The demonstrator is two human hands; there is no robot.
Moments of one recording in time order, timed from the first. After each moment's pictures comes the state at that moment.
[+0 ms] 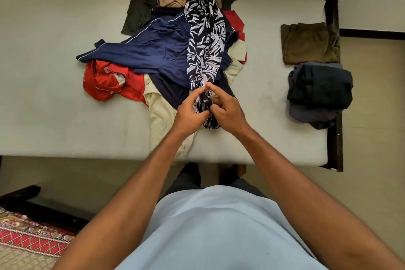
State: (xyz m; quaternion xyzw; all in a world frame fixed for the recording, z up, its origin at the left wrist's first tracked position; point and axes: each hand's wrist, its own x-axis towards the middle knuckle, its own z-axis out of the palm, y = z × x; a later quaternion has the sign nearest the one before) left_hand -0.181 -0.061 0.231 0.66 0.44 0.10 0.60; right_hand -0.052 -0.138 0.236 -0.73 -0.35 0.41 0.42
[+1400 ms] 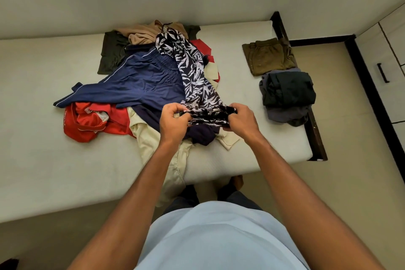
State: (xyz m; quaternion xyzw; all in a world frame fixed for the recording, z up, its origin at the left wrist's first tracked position) left_hand -0.176 -0.039 0.258 0.58 0.49 0.20 0.62; right_hand -0.028 -0.168 0.273 -0.87 -0.10 0.34 0.35
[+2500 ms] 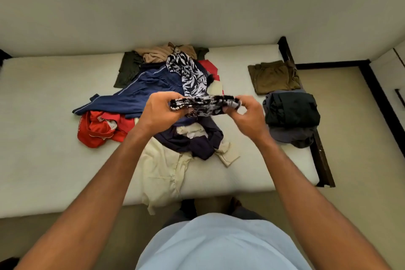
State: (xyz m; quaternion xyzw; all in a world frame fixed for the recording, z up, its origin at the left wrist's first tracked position) left_hand -0.160 -0.004 0.332 0.85 0.24 0.21 0.41; right_hand 0.026 -0.192 0.304 -0.78 -0.35 0.17 0.49
